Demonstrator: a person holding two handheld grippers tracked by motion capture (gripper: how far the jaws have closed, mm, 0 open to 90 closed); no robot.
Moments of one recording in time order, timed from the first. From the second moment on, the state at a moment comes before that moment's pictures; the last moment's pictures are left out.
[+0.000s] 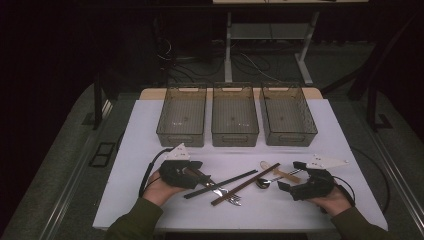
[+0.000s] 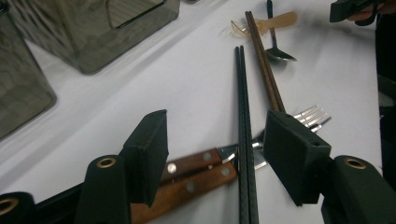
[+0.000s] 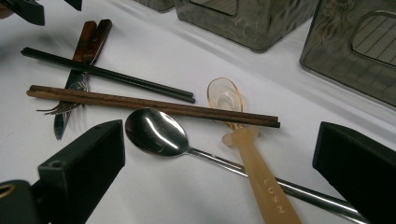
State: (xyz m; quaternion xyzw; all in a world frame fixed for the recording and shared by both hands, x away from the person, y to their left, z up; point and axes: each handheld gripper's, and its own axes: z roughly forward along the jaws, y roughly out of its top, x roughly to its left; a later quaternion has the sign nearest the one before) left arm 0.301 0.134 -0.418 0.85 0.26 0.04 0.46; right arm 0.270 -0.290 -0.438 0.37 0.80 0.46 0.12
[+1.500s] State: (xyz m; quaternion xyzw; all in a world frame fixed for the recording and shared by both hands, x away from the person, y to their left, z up) left arm 0.280 0.147 -0.439 0.87 0.25 0.01 0.42; right arm 0.271 -0.290 -0.439 0.37 0.80 0.46 0.12
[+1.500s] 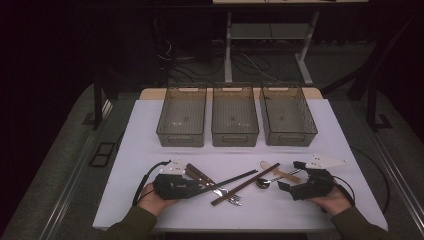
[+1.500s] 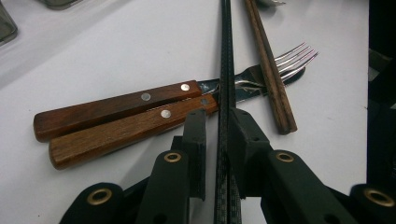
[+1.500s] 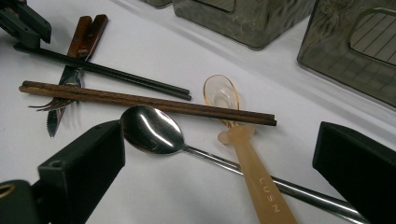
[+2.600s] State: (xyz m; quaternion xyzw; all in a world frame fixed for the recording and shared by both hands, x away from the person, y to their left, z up) left arm 0.281 0.140 -0.445 0.89 0.24 0.02 0.39; right arm 0.271 -0.290 -0.439 0.37 0.80 0.46 0.12
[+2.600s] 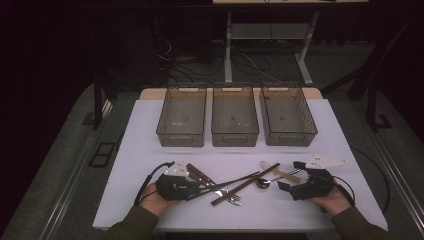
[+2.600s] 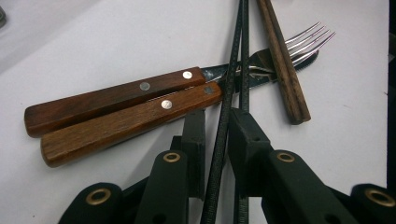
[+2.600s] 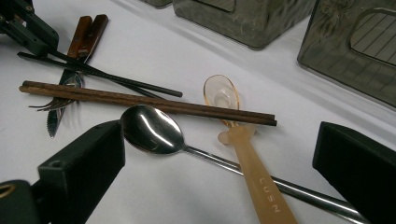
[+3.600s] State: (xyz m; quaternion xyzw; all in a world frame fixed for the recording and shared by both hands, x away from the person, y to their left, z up) left arm 0.282 0.136 -0.448 0.89 0.23 0.01 0.38; right arm 0.271 -0.290 -0.439 0.37 0.80 0.46 0.12
